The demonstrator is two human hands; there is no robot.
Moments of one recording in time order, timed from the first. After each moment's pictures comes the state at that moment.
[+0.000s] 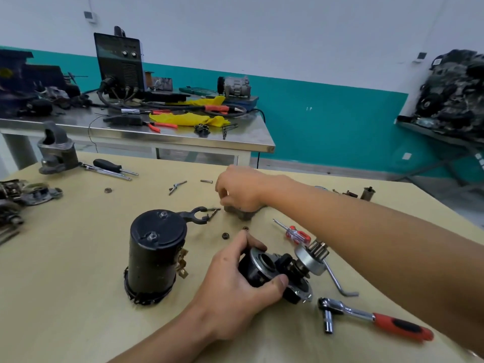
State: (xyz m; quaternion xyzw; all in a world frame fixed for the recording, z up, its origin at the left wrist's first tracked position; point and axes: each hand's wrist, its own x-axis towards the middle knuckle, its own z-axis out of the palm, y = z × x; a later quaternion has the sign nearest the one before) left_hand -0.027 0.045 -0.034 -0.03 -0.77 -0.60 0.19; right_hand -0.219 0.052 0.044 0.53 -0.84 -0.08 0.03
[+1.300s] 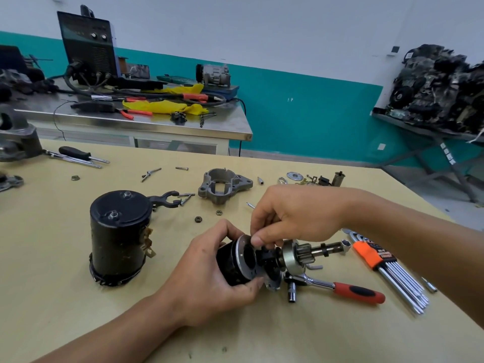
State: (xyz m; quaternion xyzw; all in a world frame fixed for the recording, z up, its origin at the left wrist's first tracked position) left_hand -0.022 0.055 -0.038 -0.10 -0.81 -0.55 0.17; right_hand -0.138 0.205 0.076 0.50 -0.83 0.12 -0.23
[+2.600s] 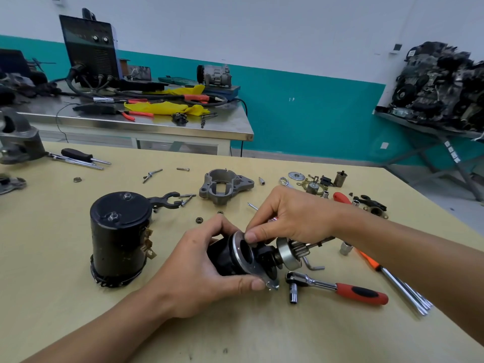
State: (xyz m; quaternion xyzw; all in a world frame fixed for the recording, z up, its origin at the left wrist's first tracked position) left_hand -0.021 0.039 -0.029 -0.09 -0.81 -0.55 0.16; right_hand -0.163 0.209 0.041 0.50 -0.79 0.28 -0.24
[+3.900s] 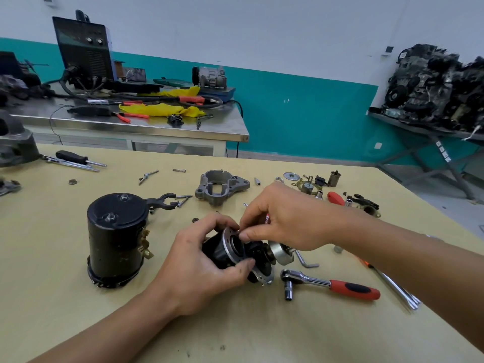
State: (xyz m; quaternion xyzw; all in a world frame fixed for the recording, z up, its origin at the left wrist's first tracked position) left_hand -0.032 0.041 -0.044 -0.09 -0.81 -0.53 0.24; right_hand -0.132 0.207 0.058 0.51 -0.83 0.20 -0.12
